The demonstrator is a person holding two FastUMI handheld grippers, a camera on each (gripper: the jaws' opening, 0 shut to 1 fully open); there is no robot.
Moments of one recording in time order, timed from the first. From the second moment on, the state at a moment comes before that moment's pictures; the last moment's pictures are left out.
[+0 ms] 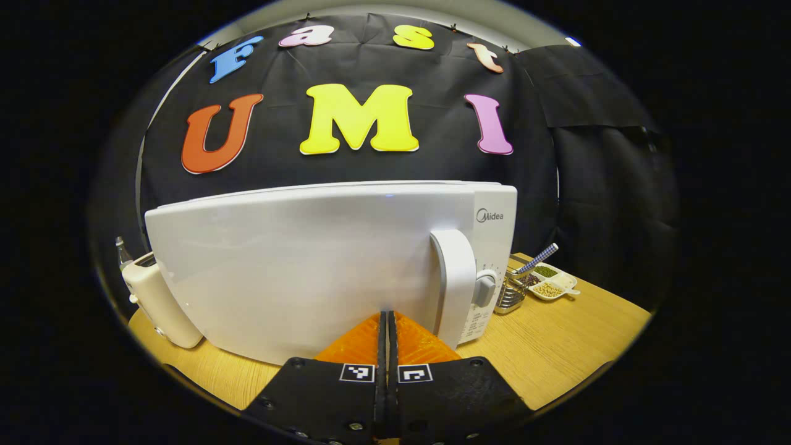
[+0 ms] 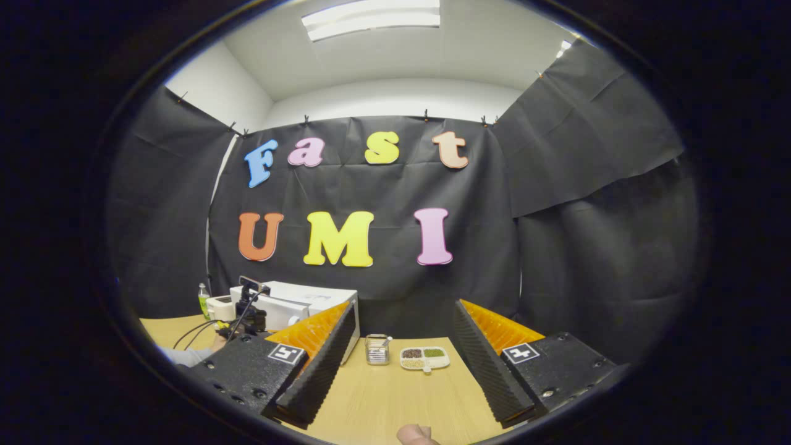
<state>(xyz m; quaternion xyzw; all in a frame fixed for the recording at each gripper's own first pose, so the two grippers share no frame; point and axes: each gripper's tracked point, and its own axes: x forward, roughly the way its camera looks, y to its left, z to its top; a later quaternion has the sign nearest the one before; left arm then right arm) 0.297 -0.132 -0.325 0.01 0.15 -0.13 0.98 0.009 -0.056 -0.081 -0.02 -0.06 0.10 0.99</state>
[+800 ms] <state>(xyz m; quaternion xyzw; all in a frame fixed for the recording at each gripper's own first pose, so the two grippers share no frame) 0.236 -0.078 -0.295 0.02 0.18 -0.07 0.98 -0.034 -0.054 -0.110 0.03 0.00 0.12 0.99</state>
